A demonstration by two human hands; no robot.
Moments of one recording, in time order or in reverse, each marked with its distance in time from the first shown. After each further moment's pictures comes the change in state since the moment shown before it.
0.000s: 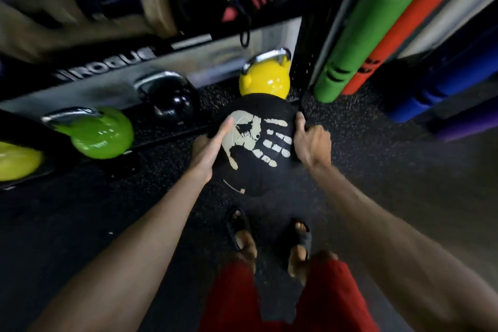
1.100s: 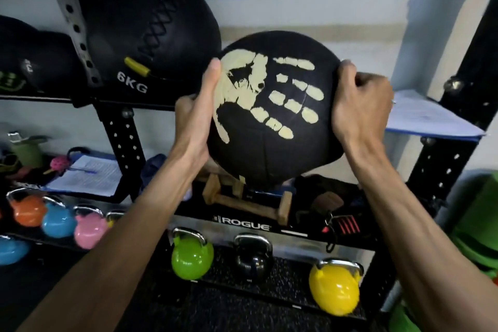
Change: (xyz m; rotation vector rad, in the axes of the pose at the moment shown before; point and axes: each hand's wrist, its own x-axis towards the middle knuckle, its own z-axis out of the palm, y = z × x) left_hand -0.356 0.349 -0.168 -0.407 0.428 1.017; right_hand -0.228 -0.411 -0.256 0.675 0.313 -1.037
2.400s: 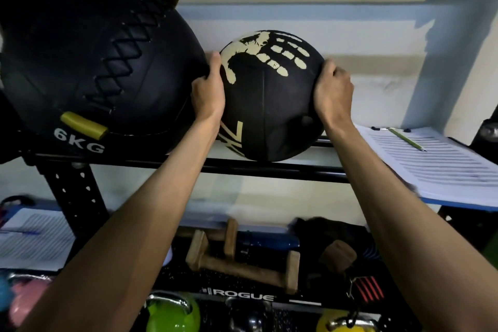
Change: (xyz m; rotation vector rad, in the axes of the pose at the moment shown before) left_hand 0.283 -0.028 0.063 0.073 0.046 0.029; right_hand 0.174 0.035 0.191 -0.066 -0.061 0.100
